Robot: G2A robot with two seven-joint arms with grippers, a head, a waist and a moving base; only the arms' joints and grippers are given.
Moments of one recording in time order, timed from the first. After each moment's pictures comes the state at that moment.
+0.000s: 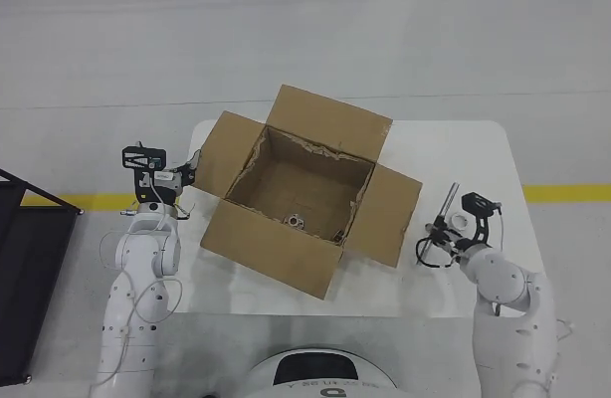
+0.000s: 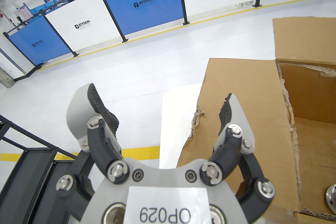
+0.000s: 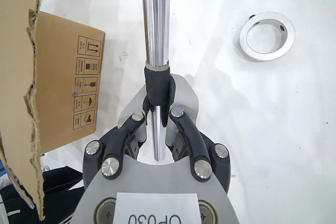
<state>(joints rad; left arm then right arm) 1.48 -1.36 -1.59 -1.61 1.58 0.01 0.02 -1.64 -1.49 1.86 -1.79 -0.97 -0.01 0.95</state>
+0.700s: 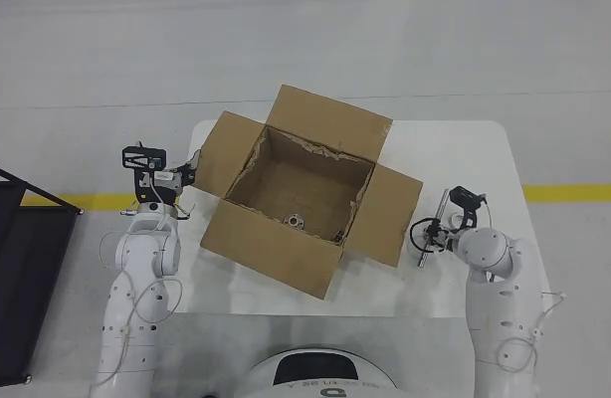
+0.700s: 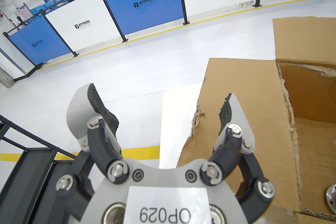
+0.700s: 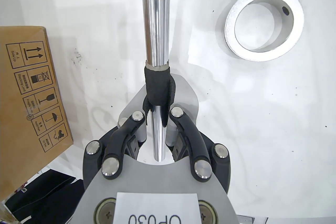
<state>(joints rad) 1.48 -1.36 -1.59 -1.61 1.58 0.01 0.02 -1.47 -1.45 1.81 -1.59 -1.10 0.13 1.13</state>
